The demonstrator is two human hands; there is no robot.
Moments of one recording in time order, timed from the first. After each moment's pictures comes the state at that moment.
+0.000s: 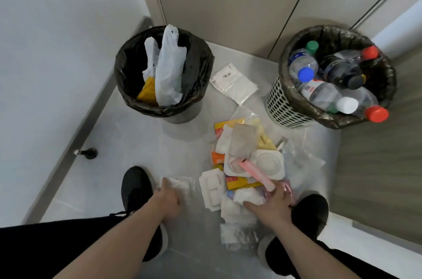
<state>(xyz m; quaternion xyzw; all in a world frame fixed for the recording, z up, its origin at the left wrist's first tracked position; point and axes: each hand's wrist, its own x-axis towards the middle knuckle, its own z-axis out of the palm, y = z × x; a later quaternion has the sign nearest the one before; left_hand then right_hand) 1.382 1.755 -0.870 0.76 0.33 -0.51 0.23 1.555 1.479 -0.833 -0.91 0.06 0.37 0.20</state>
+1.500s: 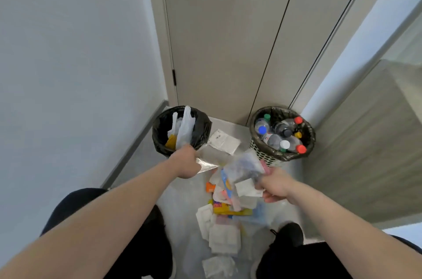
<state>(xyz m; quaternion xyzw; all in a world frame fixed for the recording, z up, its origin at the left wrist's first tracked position) 1.463 1.778 -0.559 0.91 0.25 -0.19 0.27 1.577 1.511 -0.525 -0.86 -0.04 0.40 0.31</state>
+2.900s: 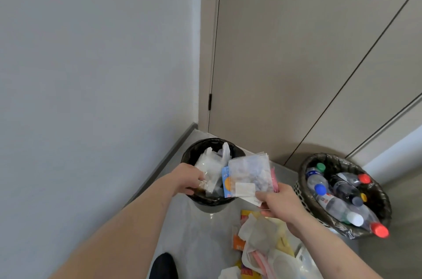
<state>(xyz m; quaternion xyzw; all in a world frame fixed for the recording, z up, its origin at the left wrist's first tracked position) 1.503 1.941 -0.593 0.65 0.49 -0.09 0.58 1.623 1.697 -0.548 -0.83 -0.07 0.35 0.43</state>
